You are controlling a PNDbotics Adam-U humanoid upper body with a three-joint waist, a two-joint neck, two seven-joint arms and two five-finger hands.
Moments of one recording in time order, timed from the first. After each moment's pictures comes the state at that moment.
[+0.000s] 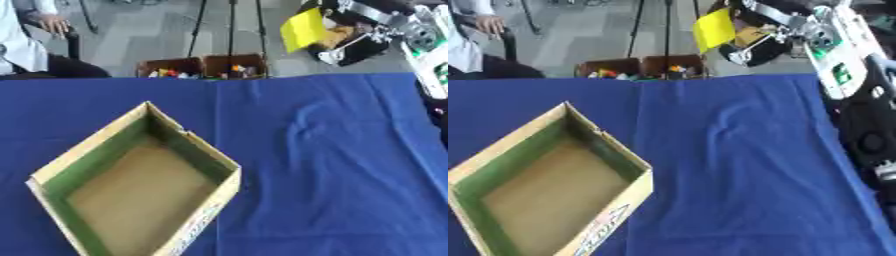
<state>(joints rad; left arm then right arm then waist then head) -0.14 0.22 0.37 -1.98 0.05 -0.74 -0.20 -1.14 -0.66 0.09 -1.24 0.67 -0.43 0.44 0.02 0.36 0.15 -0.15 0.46</state>
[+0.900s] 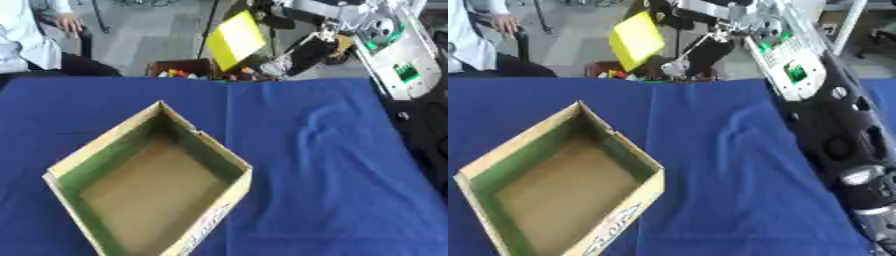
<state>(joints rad) -0.14 0.22 0.37 -1.98 0.08 -0.73 -0.21 -1.20 -0.51 0.21 -1.40 0.41 -0.34 0.65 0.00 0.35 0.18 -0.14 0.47</state>
